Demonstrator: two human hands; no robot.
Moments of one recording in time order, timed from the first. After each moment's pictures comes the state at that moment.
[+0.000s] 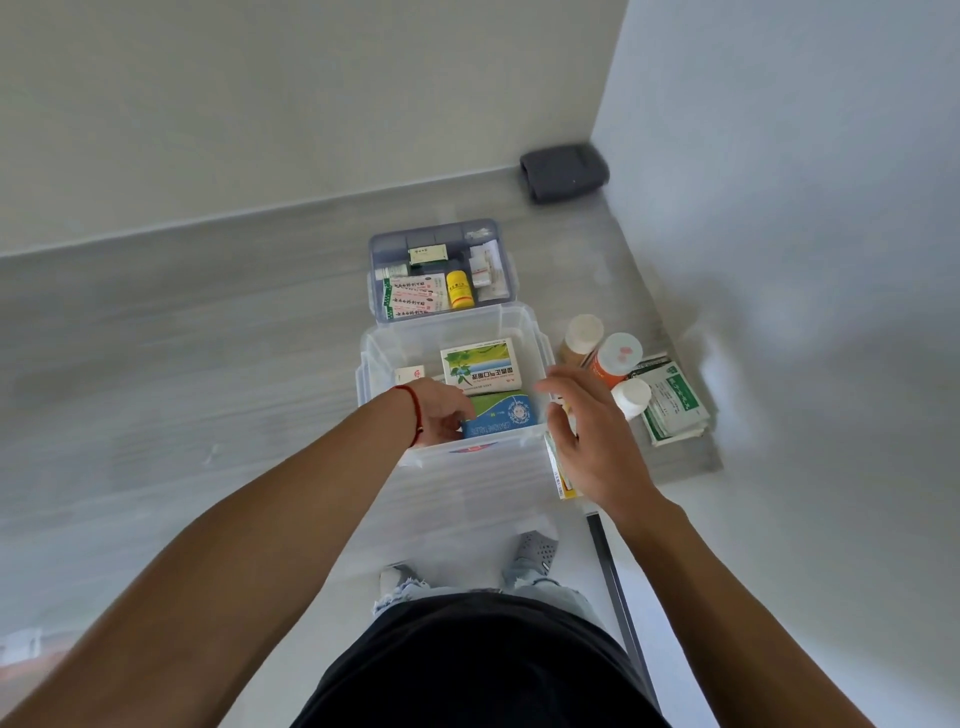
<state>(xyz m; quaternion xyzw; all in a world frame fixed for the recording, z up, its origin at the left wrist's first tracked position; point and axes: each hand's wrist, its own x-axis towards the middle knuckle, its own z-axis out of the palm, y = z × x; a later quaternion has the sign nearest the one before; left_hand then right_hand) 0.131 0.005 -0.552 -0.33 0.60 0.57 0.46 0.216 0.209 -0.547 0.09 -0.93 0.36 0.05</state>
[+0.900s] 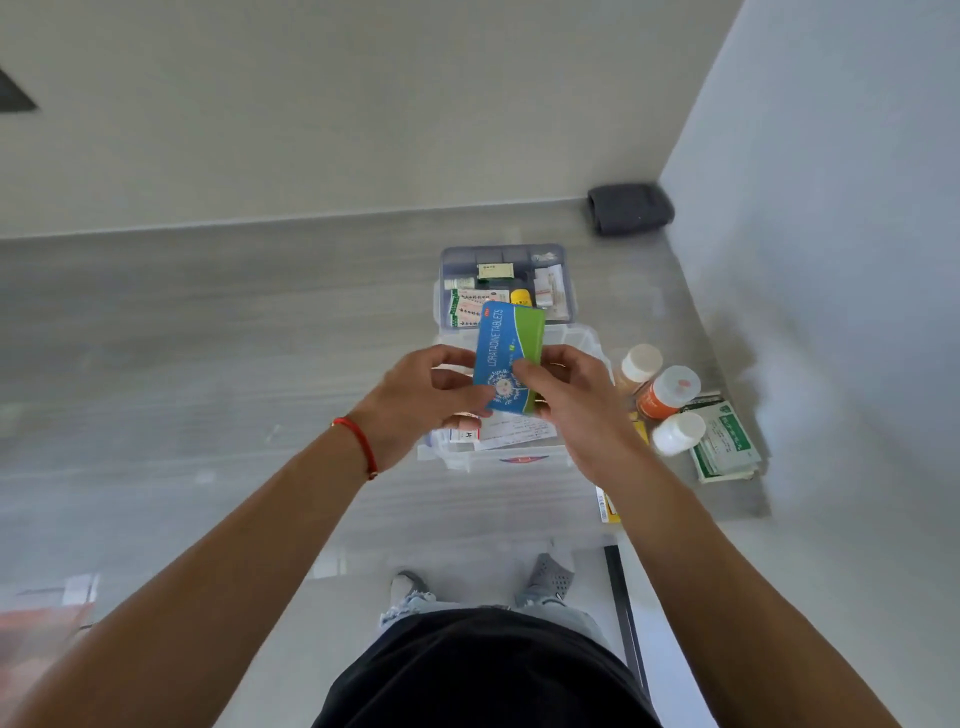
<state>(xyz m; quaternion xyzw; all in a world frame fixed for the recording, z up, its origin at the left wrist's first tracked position) 0.177 -0.076 -0.475 -0.12 0.68 0.68 0.25 0.172 0.118 -0.491 -0.14 -0.67 0.71 -0.18</state>
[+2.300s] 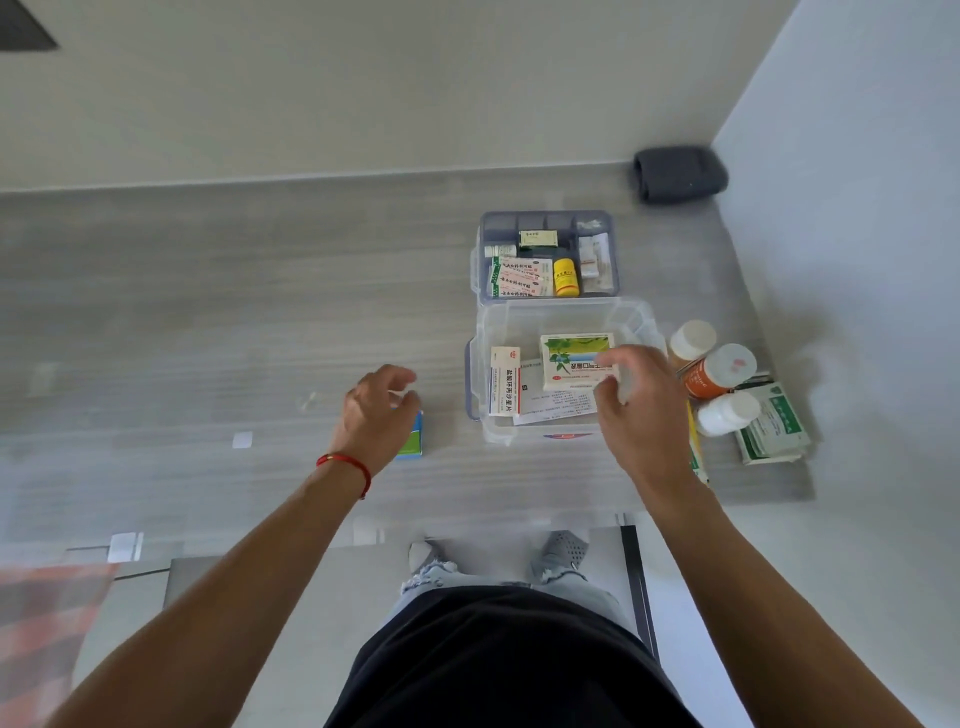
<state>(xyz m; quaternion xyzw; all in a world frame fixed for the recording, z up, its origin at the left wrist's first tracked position) 0.217 -0.162 -0.562 -0.20 0.88 0.41 0.08 0.198 0.127 -0.532 0.00 -0.93 0.36 0.07</state>
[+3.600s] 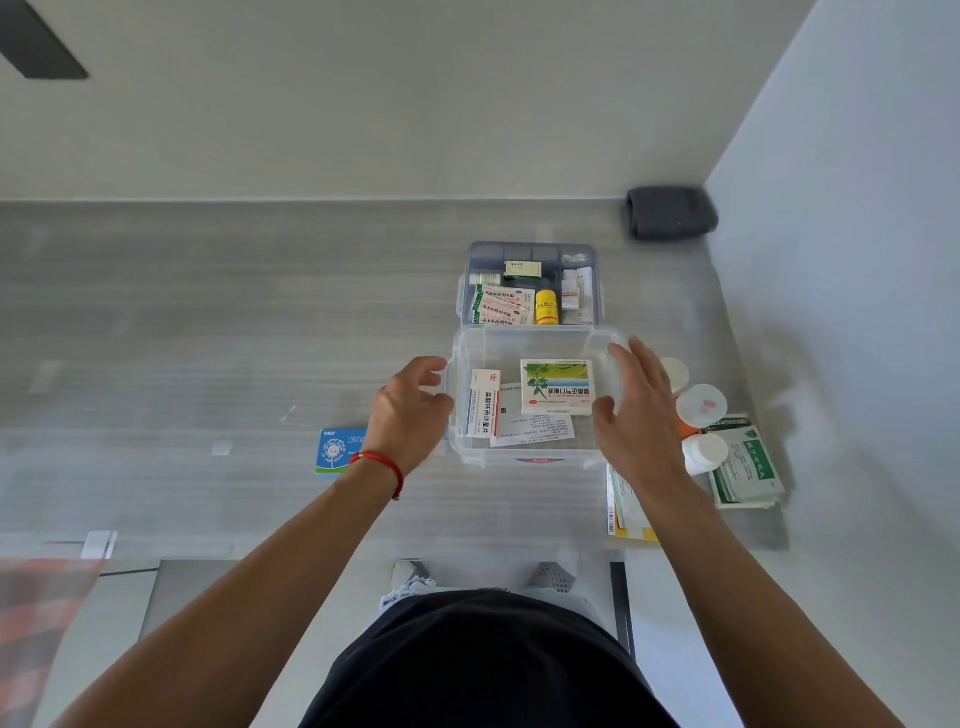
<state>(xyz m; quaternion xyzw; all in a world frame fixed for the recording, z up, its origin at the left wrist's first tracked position) 0.190 -0.080 -0.522 -0.22 0.85 0.47 0.06 0.158 0.170 -0.546 0.01 -0.95 0.31 0.01</state>
